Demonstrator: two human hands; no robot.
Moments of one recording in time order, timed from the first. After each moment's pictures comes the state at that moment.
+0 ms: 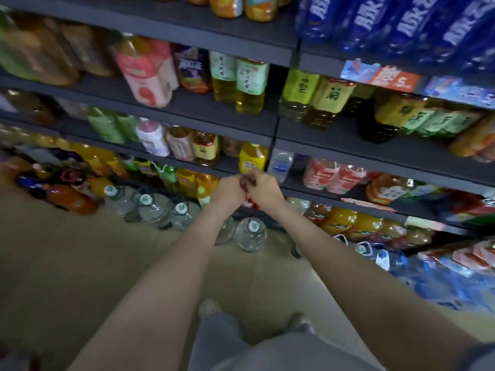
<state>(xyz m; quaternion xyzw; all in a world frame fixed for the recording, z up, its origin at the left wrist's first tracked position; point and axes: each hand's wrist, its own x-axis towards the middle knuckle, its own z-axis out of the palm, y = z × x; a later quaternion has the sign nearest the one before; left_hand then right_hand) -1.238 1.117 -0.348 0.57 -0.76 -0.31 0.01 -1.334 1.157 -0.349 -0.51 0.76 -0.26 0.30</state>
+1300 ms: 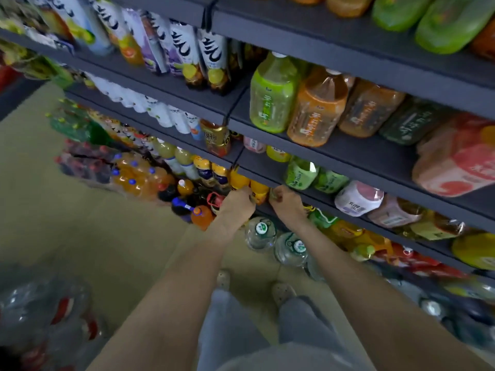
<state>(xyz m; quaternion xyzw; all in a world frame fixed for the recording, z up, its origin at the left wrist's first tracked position) -0.706 0.694 -0.410 0.62 -0.72 -0.32 -0.01 -0.841 0.727 -0.421 -0.46 0.78 -0.20 0.39</state>
